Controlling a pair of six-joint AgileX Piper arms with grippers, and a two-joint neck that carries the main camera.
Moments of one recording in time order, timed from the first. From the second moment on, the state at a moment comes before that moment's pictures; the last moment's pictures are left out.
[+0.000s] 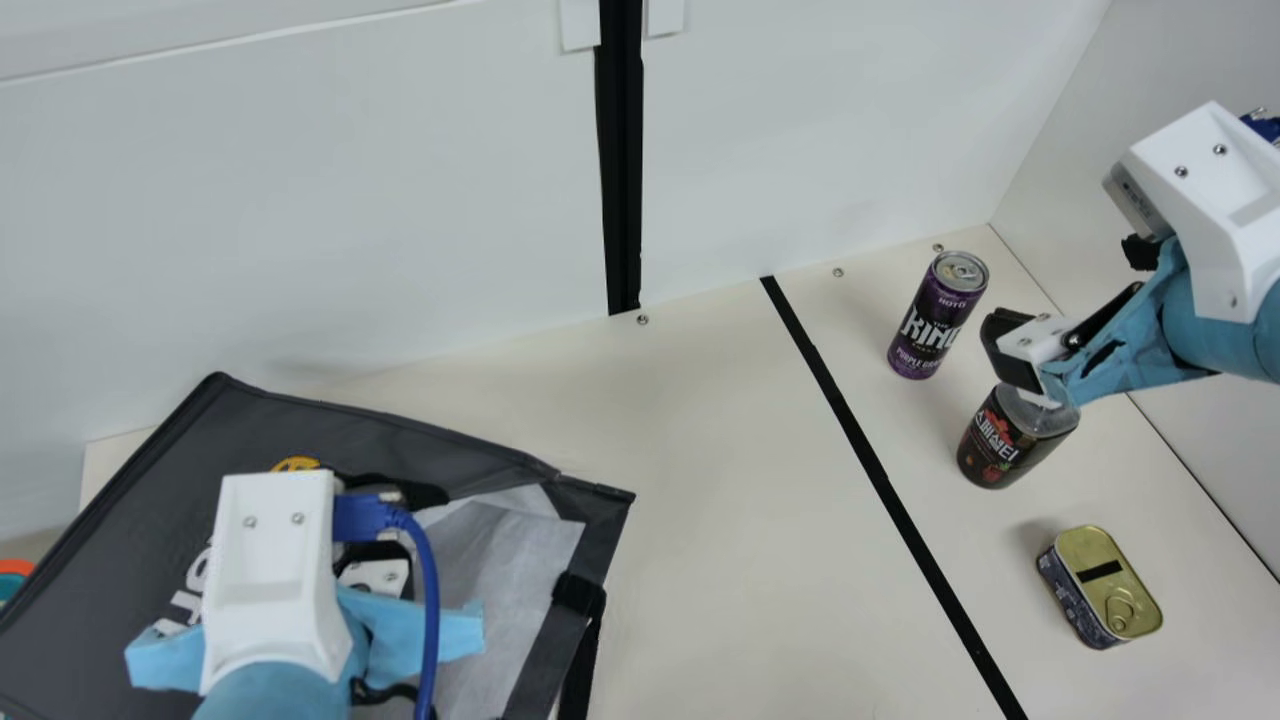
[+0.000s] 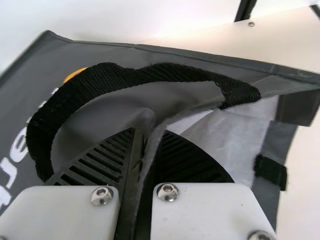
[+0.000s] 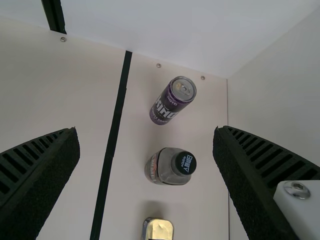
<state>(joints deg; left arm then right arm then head) -56.2 81.4 -75.8 35.6 58.6 -52.0 -33.8 71.6 -92.6 17.2 69.9 -45.4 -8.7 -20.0</state>
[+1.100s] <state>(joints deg) -40.1 84.8 -79.1 -3.7 48.3 -30.2 -33.8 71.6 -92.6 17.2 69.9 -45.4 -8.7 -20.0</state>
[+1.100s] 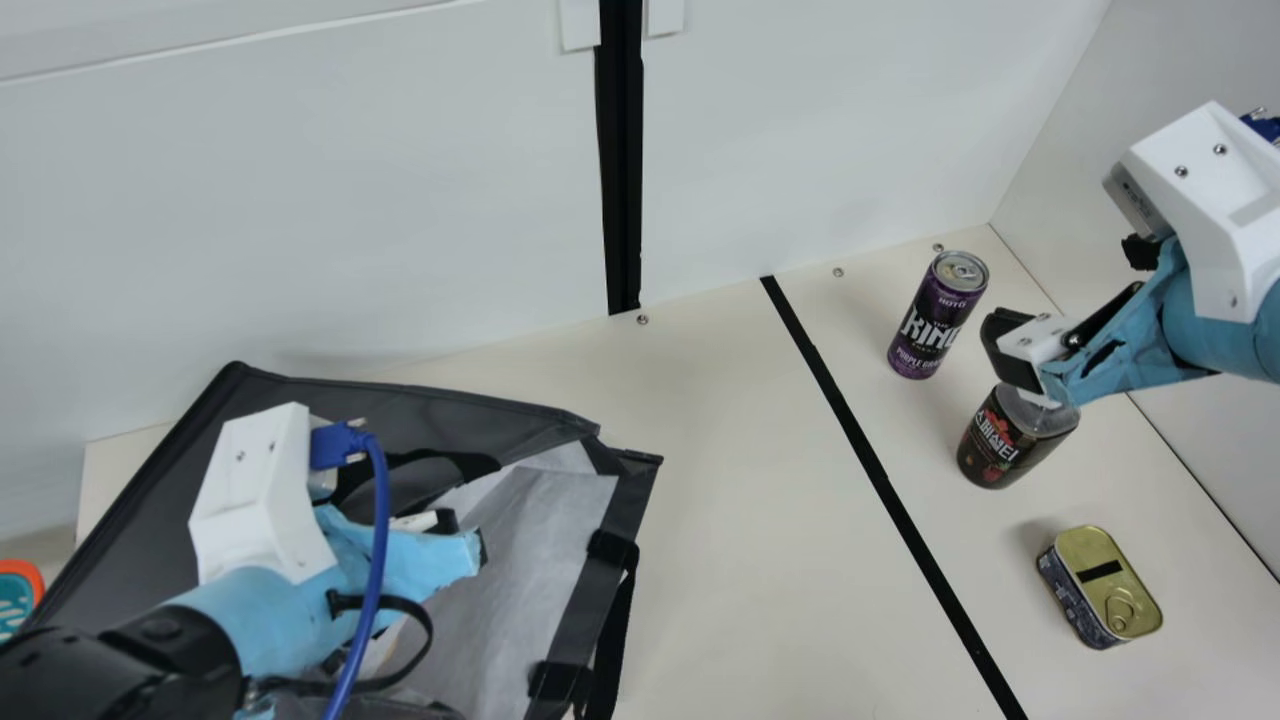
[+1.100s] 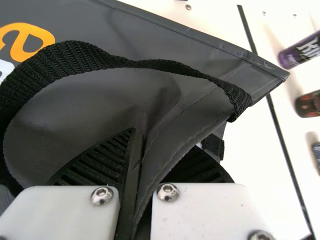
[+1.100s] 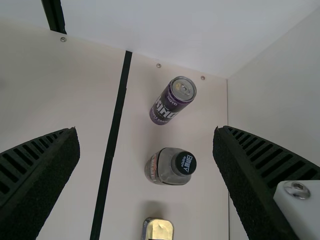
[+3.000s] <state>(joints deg) -26.0 90.8 -83.7 -26.1 48.1 -11.5 -33.8 71.6 -92.6 17.2 69.9 -45.4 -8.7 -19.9</state>
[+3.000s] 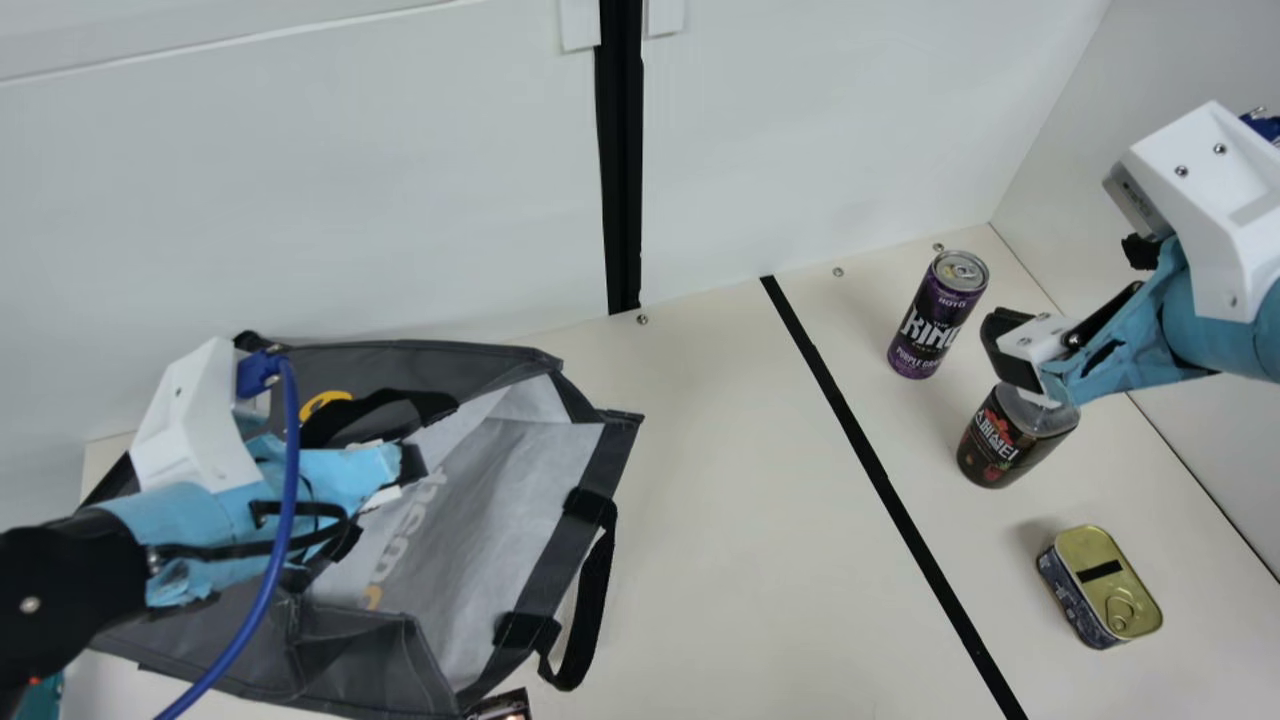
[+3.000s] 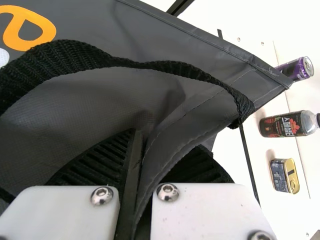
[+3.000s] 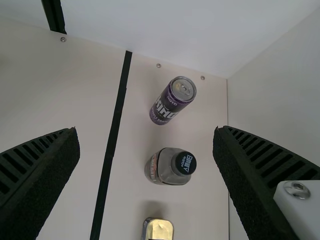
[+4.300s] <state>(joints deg) -26.0 90.8 -83.7 -26.1 48.1 -11.5 -32.8 71.0 -91.8 16.3 69.4 -44.7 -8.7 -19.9</state>
